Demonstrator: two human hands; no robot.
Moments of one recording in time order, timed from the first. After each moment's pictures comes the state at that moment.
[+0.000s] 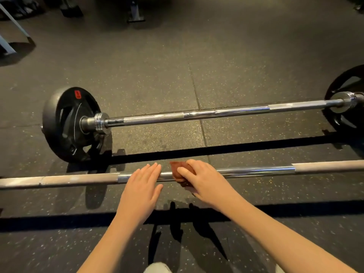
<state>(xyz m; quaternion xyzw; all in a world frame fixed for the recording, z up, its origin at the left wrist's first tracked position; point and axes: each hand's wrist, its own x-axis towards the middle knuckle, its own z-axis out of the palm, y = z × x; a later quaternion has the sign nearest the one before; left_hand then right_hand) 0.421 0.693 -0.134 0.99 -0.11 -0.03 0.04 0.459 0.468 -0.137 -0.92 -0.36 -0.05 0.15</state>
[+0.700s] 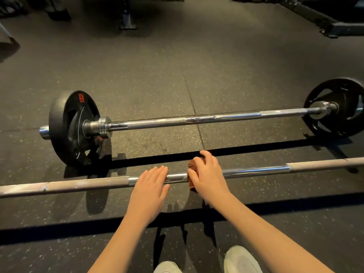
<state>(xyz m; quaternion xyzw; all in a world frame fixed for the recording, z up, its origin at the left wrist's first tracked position) 0.425 0.703 -0.134 0.99 -0.14 -0.03 0.09 0.448 0.506 -0.119 -0.97 -0.08 -0.04 0.22</state>
